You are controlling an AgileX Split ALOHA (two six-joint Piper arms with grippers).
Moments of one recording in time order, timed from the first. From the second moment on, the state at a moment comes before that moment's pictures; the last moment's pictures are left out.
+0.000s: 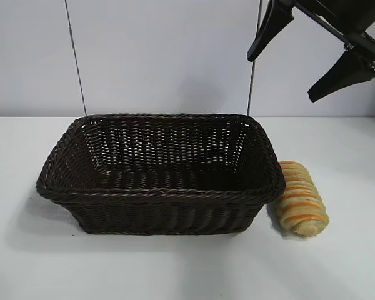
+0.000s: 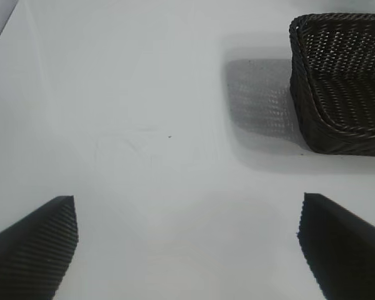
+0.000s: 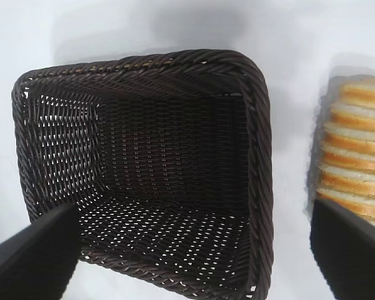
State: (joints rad) left arm 0.03 -0.02 -0.50 -0.07 1.00 0.08; right arm 0.11 1.68 -1.37 0.54 0.94 -0.07
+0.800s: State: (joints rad) left arm 0.03 -0.02 -0.48 -0.06 1.12 0.08; right arm 0.11 1.68 -1.50 0.01 1.17 0.03
